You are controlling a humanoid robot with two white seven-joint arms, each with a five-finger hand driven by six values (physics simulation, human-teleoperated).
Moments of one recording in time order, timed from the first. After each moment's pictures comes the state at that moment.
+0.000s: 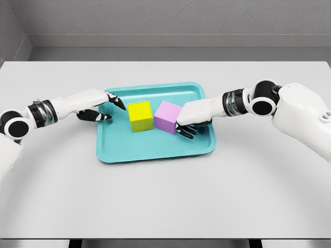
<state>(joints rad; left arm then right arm) -0.54 0.46 -0.34 -1.13 -0.41 -0.61 -0.61 -1.00 -0.49 1.15 -1.16 0.33 -0.61 0.61</state>
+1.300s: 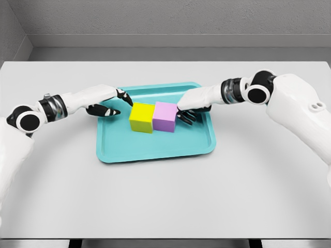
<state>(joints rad) -0.60 0.40 -0.36 -1.06 -0.41 -0.60 -0.61 -1.04 -0.39 1.10 -0.95 0.37 -0.62 0.62</state>
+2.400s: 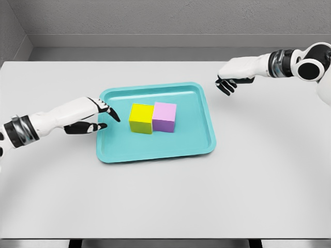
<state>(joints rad) -0.31 0.59 -0.24 -1.48 -0.22 -0.61 -0.61 -1.12 -0.57 1.03 -0.94 0.36 -0.61 0.61</state>
